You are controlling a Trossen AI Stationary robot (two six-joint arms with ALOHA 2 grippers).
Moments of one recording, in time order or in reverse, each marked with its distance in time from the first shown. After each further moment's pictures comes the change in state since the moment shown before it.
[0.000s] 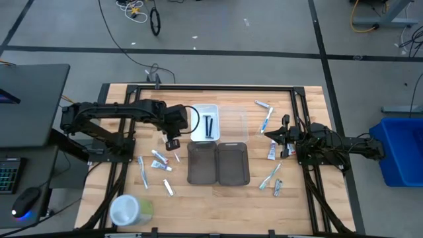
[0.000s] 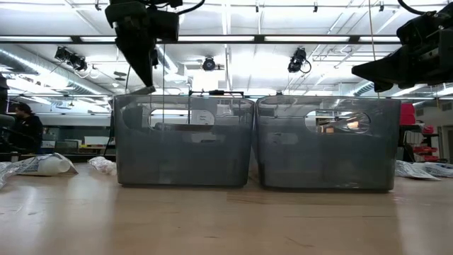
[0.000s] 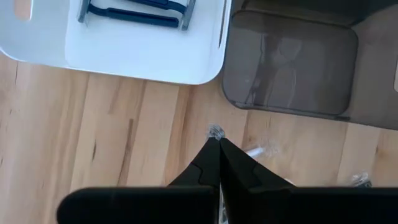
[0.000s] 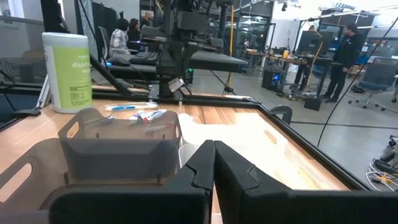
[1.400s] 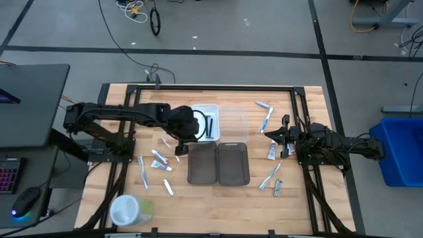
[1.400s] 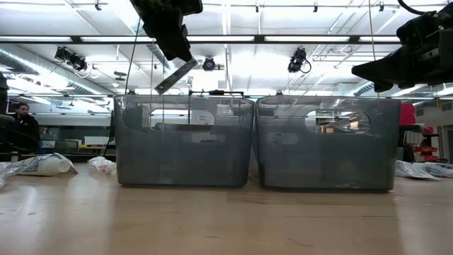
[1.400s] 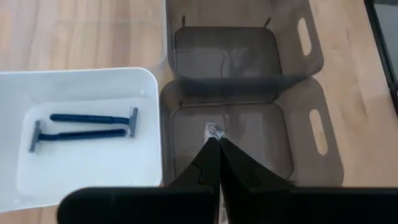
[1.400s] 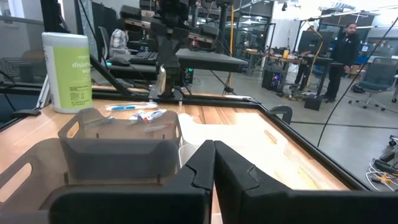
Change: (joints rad) left arm -0.072 0.057 0.048 0.290 0.121 0.076; right arm 0.000 0.000 0.000 0.000 0.000 0.000
